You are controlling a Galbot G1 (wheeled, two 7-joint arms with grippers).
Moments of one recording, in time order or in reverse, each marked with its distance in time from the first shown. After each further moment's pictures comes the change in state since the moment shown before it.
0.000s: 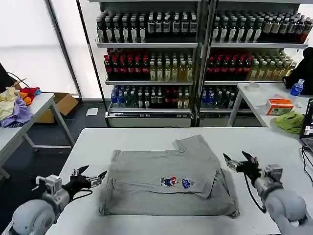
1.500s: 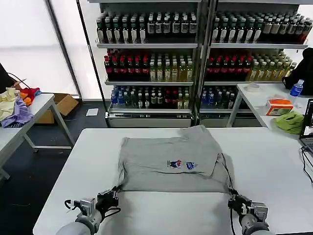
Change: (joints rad) left arm 0.155 -0.252 0.156 -0.092 0.213 0.013 -0.195; right arm -0.591 0.263 0.114 0.398 -0.171 -0.021 0.334
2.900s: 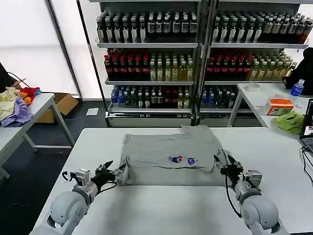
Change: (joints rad) left arm -0.256 0.057 0.023 0.110 -0.124 0.022 0.063; right arm 0.275 -0.056 -0.033 -0.144 0.071 0.010 -0.013
